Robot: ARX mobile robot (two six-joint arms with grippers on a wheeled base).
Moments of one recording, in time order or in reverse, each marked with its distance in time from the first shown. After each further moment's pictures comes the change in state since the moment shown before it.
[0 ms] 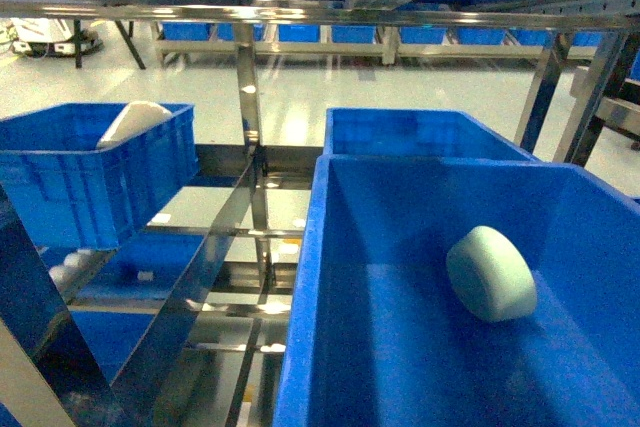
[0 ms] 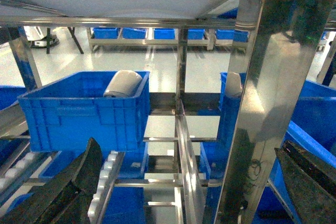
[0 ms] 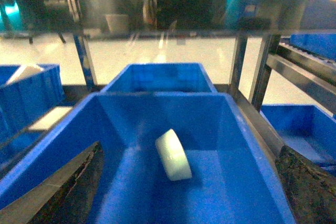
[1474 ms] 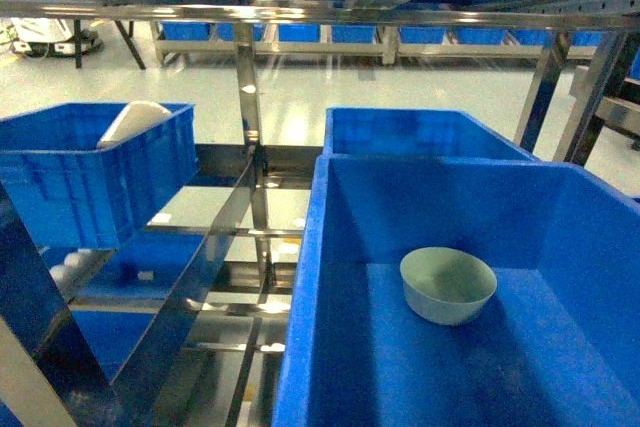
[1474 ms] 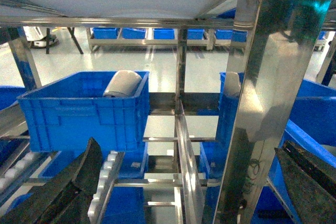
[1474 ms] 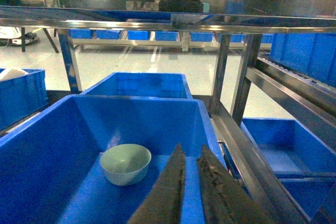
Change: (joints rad) left arm 0.000 0.000 0.000 0.000 0.000 0.000; right arm -0.499 -0.421 -0.107 -0.235 -0.492 -0.097
